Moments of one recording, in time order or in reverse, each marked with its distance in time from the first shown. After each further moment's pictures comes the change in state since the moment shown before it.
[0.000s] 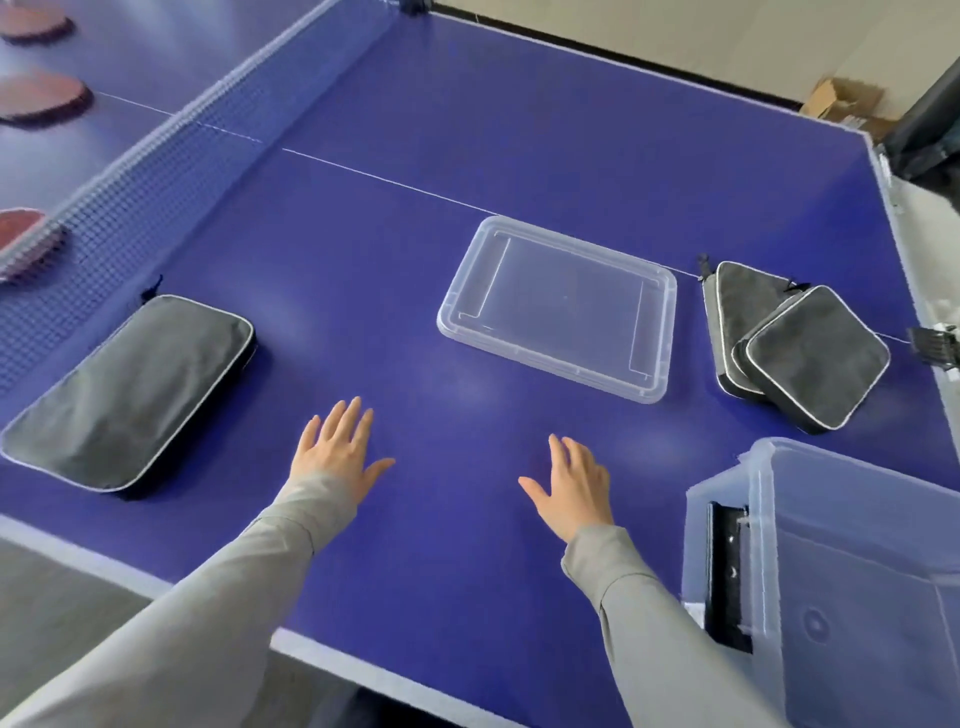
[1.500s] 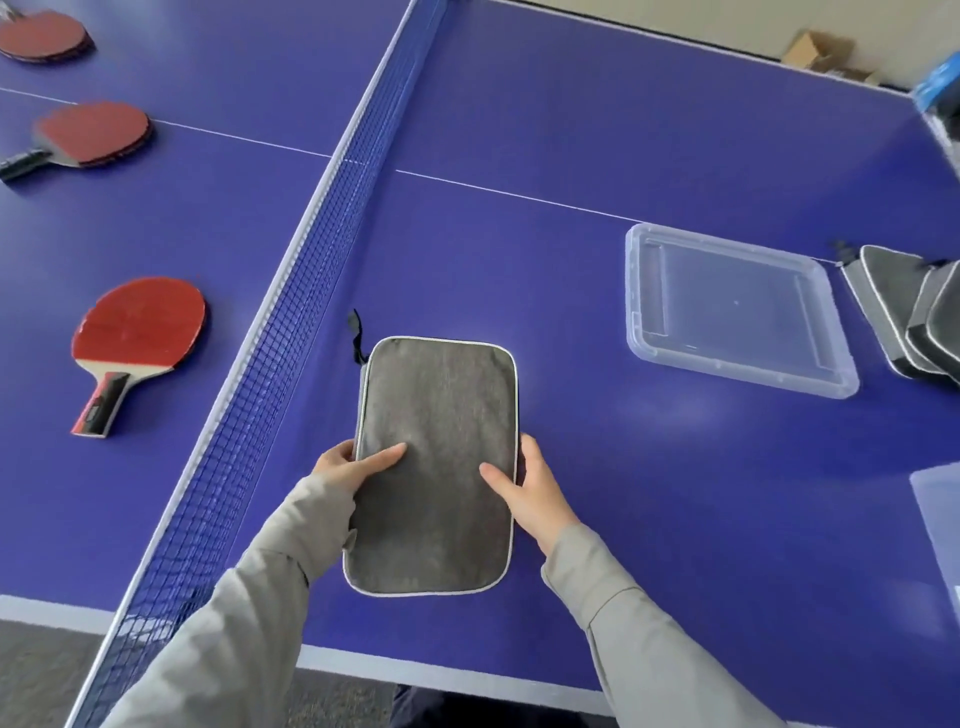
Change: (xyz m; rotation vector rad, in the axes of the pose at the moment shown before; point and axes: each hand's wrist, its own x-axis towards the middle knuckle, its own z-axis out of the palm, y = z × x) left_hand 0.088 -0.344 0.000 -1.577 -0.430 -0.338; right_hand 0.049 -0.409 0.031 1.122 -0.096 0.241
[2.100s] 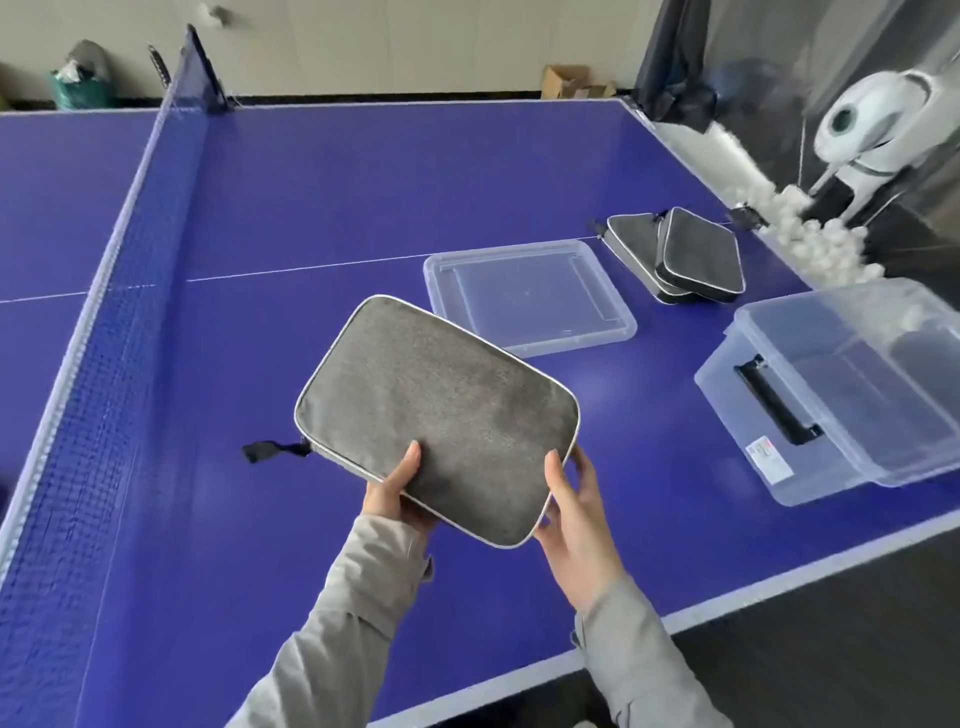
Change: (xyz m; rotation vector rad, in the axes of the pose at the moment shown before) left_hand -0.097 0.023 0.232 -0.570 -0.367 -0.031; right_hand -0.129 0.041 -0.151 0.993 0.443 -0.074
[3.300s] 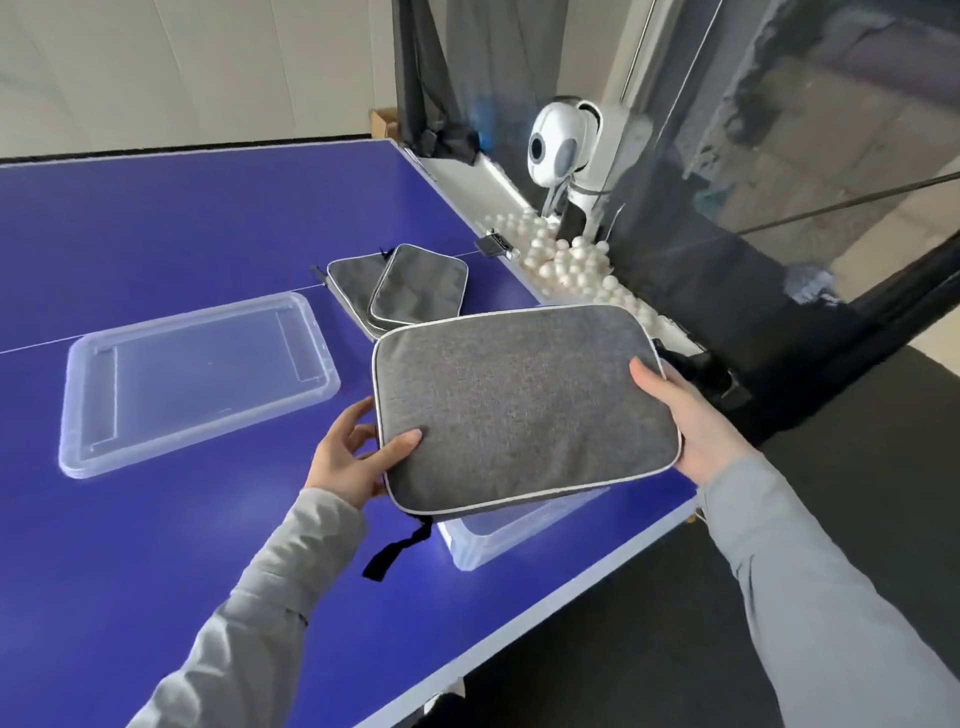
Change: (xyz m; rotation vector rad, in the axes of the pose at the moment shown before) left_hand 0.041 -0.266 0.344 0.825 -0.314 0.313; right_hand 0.088 -0.375 -0.448 -0.246 0.062 -0.166
